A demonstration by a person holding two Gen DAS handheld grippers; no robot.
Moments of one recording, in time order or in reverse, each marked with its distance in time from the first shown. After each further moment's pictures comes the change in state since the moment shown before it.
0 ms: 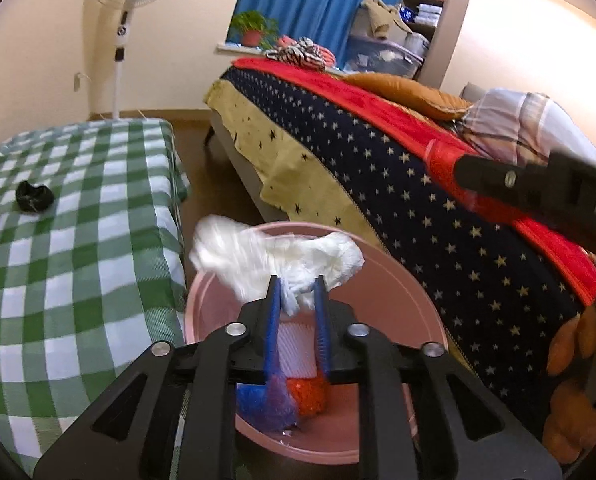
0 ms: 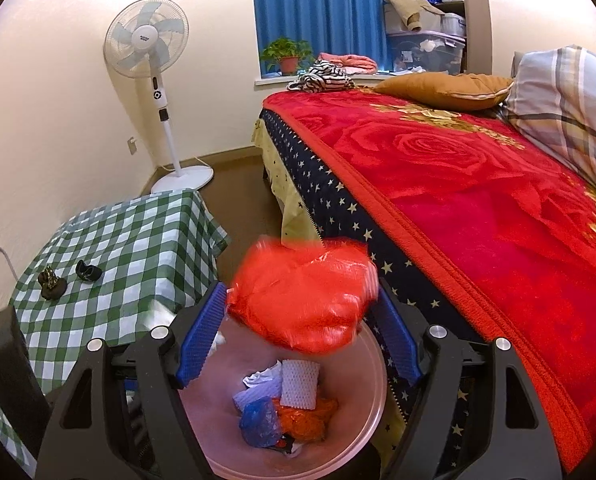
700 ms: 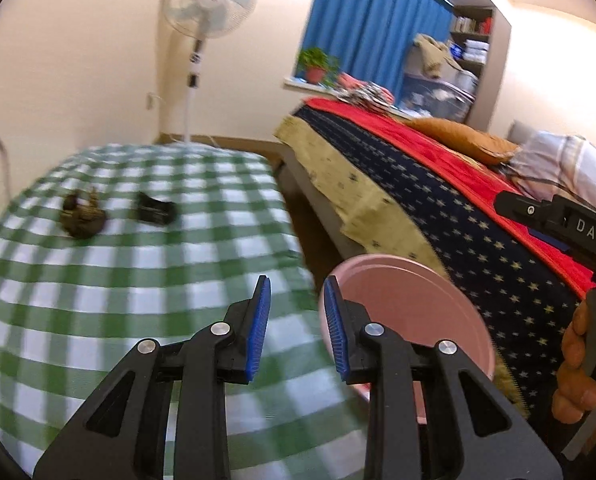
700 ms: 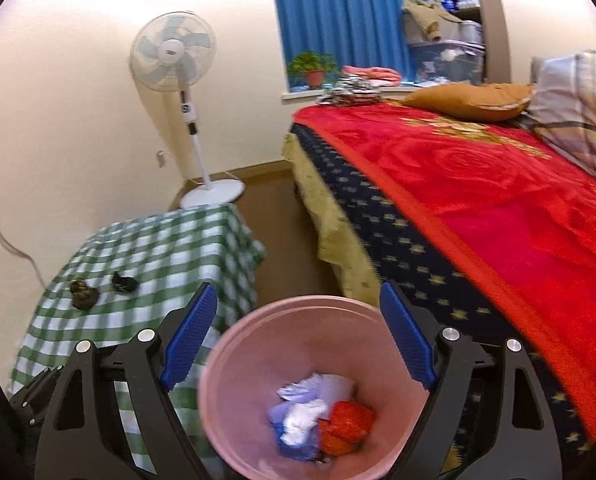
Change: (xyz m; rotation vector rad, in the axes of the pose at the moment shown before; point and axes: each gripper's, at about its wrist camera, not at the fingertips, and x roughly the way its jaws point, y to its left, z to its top) left arm -0.087 0.069 -0.002 -0.076 -0.145 0.219; right arm -0.006 0.036 0.003 -0.005 -0.054 0.135
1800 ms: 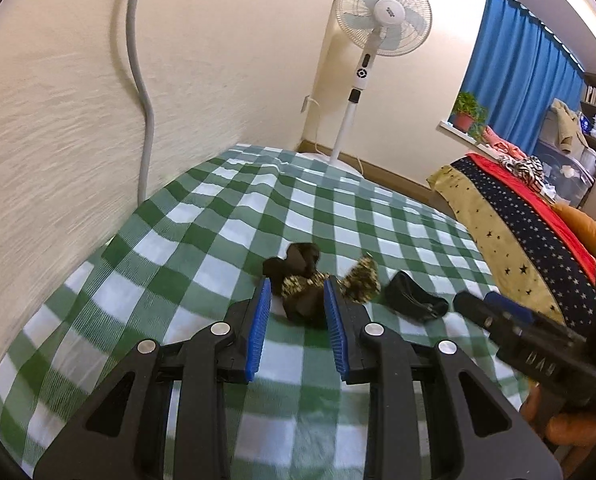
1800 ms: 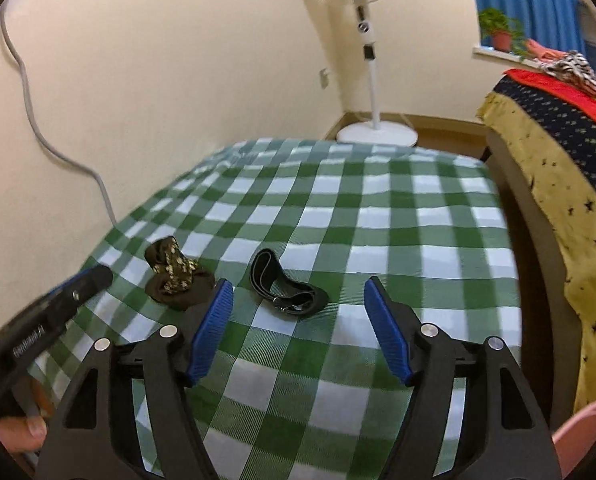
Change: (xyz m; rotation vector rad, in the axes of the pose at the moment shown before) left arm 0.045 0.220 0.054 -0.299 -0.054 0.350; right arm 0.213 0.233 -0.018 -0.284 0.235 0.457
